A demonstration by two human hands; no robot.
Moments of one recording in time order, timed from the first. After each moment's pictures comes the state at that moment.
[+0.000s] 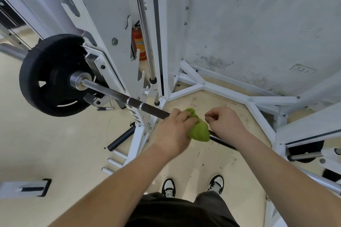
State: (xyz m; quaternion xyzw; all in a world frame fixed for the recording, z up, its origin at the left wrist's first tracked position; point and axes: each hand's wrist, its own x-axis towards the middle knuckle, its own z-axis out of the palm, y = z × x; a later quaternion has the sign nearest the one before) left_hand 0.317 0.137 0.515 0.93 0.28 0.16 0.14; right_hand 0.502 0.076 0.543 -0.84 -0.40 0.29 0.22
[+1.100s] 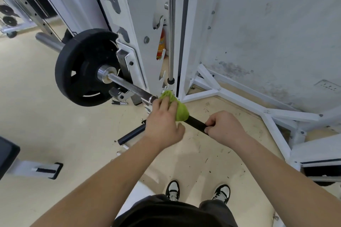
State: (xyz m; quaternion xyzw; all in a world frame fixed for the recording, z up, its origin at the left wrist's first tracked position) left_hand 0.252 0.189 0.513 0.87 0.47 0.11 0.10; right_hand 0.452 0.116 0.553 -0.82 -0.48 0.31 0.08
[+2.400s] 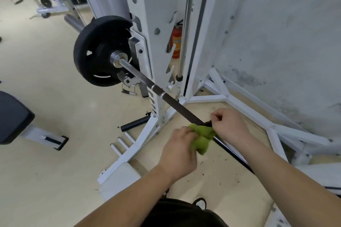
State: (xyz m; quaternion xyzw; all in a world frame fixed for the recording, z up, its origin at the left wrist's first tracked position) left_hand 0.298 0.058 0.500 0.80 0.47 0.22 0.30; right_hand 0.487 0.095 0.562 -0.79 -0.52 0.28 0.15
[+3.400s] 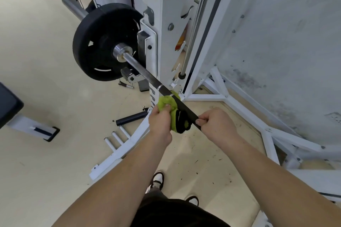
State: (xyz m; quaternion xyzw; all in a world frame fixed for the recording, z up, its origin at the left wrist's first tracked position) left_hand 0.279 0.172 0.499 0.08 0.61 0.45 0.65; right_hand 0.441 0.142 0.537 -0.77 -0.57 0.28 0.07
